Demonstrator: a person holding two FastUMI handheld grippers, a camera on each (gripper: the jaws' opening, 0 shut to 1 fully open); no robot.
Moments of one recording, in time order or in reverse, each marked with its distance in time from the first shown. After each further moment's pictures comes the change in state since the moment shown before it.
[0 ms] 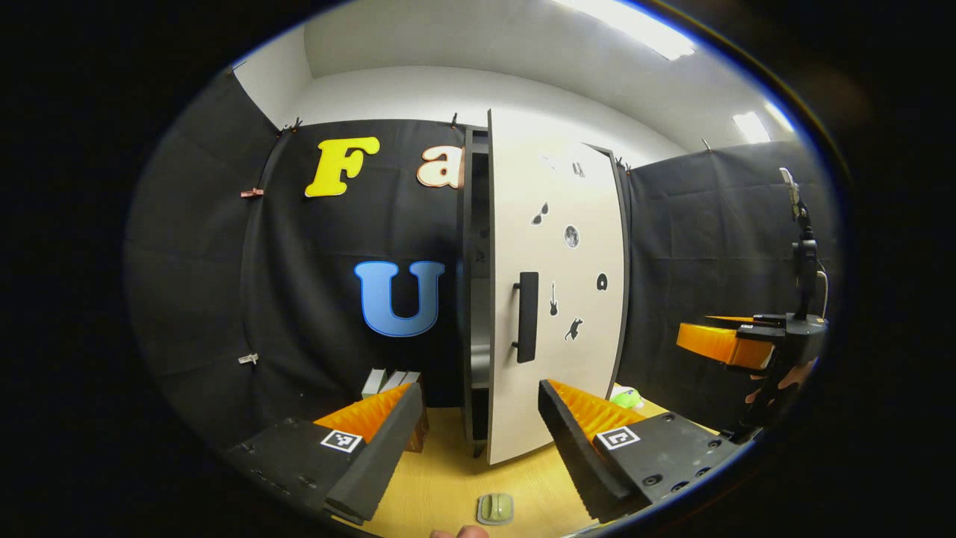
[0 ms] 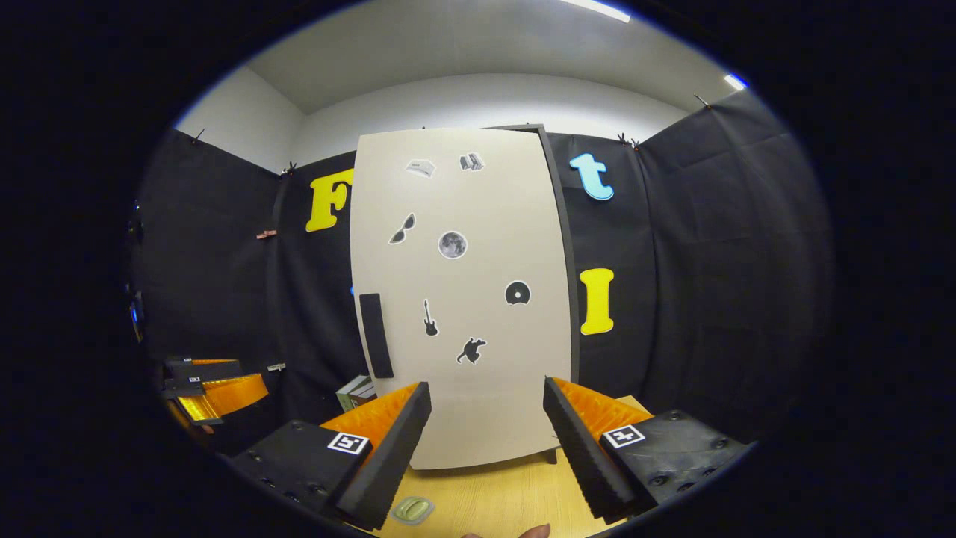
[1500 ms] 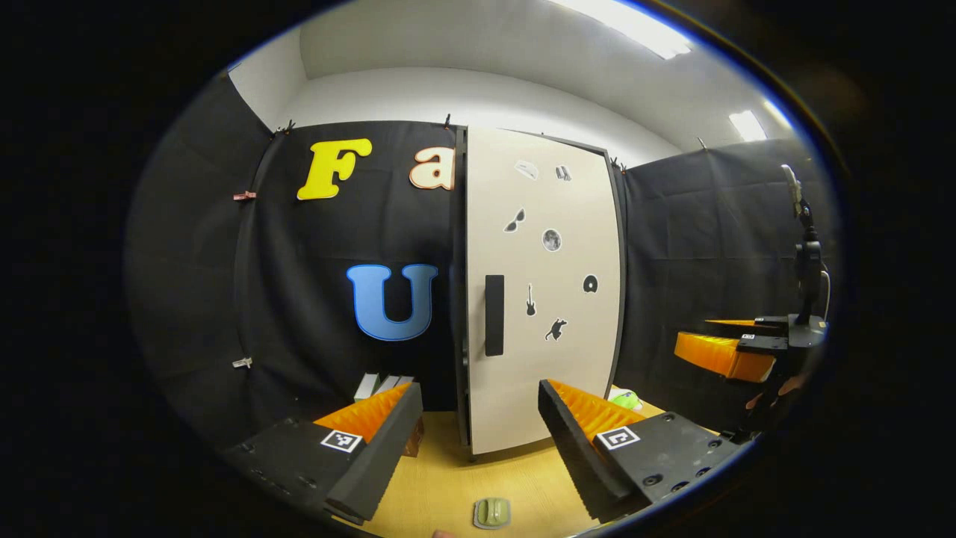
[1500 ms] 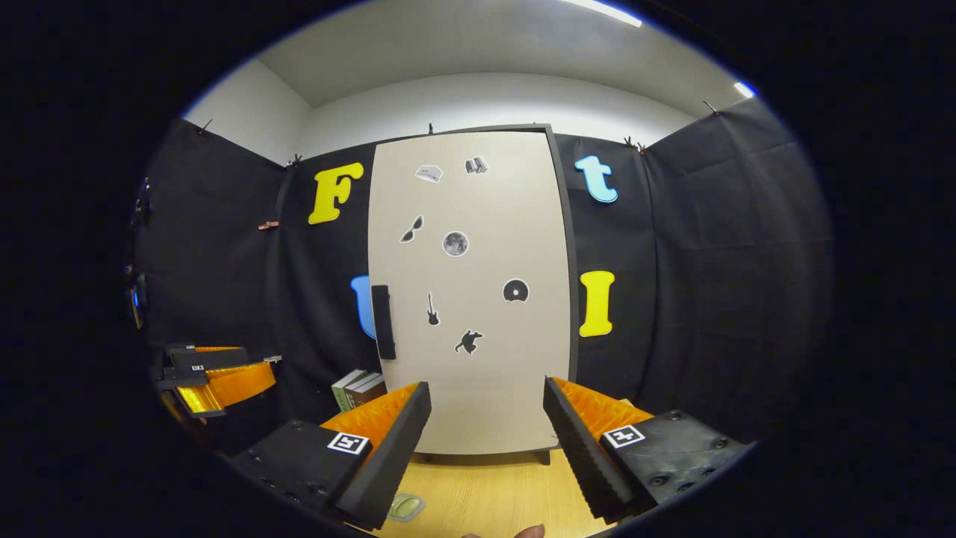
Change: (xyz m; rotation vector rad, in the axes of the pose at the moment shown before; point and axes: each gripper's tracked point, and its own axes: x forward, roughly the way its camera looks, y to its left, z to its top) left arm 0.012 -0.013 0.005 -0.003 -0.005 -0.019; right arm 0.003 0.001 -0.004 -0.035 0.006 0.004
